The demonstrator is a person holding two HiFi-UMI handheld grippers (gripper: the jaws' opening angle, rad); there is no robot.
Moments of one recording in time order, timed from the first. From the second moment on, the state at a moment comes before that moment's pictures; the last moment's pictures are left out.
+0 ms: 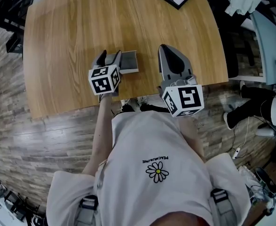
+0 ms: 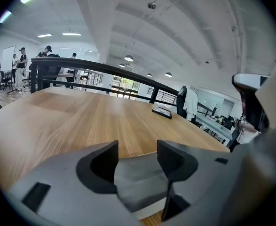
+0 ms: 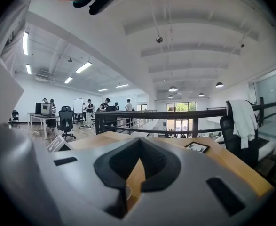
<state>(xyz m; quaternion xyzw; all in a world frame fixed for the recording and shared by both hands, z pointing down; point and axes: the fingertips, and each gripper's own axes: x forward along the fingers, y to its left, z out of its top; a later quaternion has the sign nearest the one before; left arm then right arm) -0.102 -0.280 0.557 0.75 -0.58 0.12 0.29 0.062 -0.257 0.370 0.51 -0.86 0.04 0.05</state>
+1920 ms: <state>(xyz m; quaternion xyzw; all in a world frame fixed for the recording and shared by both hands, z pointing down) -0.132 -0.230 0.289 0.73 -0.68 -0.04 -0.06 0.009 -0.261 0.349 0.42 -0.91 0.00 0.03</state>
